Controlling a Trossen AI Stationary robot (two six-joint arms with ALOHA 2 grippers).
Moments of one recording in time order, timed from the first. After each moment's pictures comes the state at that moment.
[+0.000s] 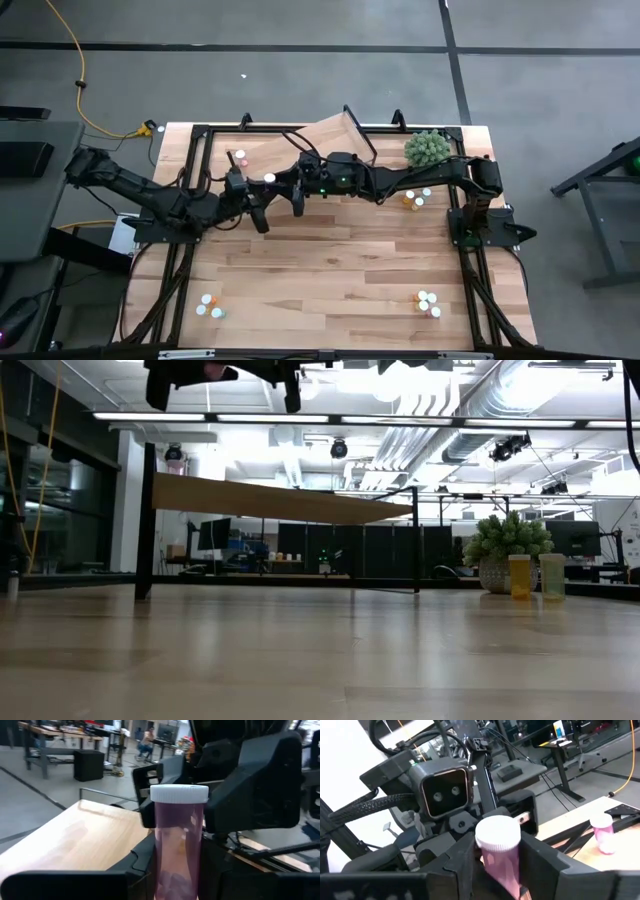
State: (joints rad) left arm -0.20 0.97 0.60 0.28 -0.82 -0.29; right arm -0.02 1.87 1.48 0.40 0.00 0.44
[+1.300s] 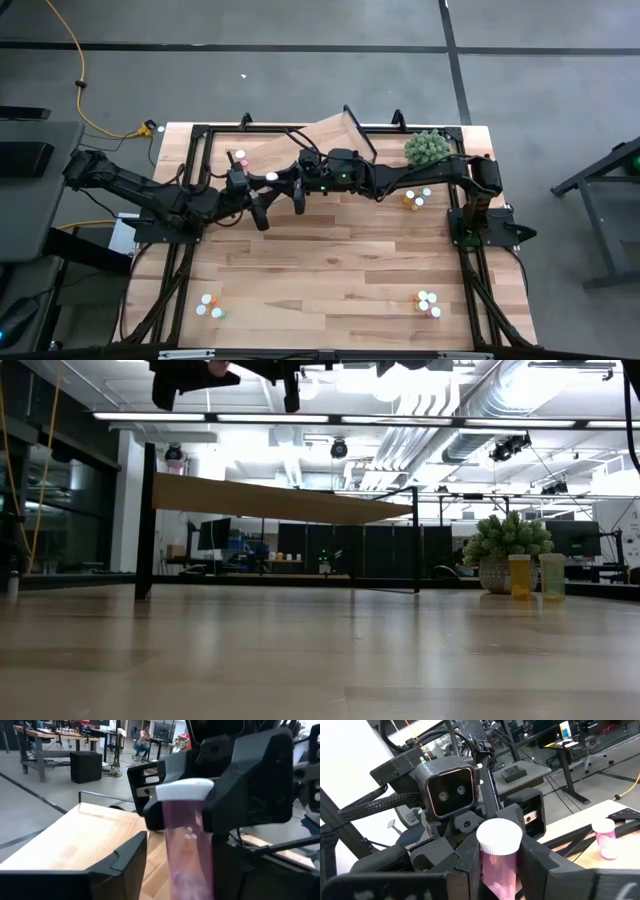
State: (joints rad) left arm -0.16 0.95 0.60 0.26 -0.77 -0.26; right arm -0.04 1.87 1.48 0.41 -0.05 0.42
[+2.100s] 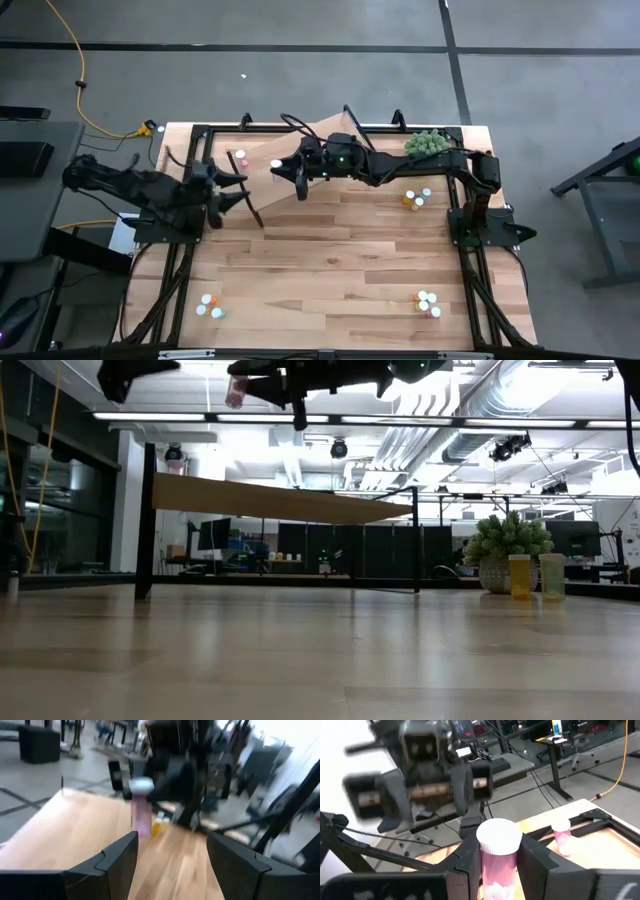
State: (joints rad) left arm -0.22 0.47 0.61 -0.24 -0.61 -0.37; right arm -0.13 1.87 1.48 0.33 -0.13 0.31
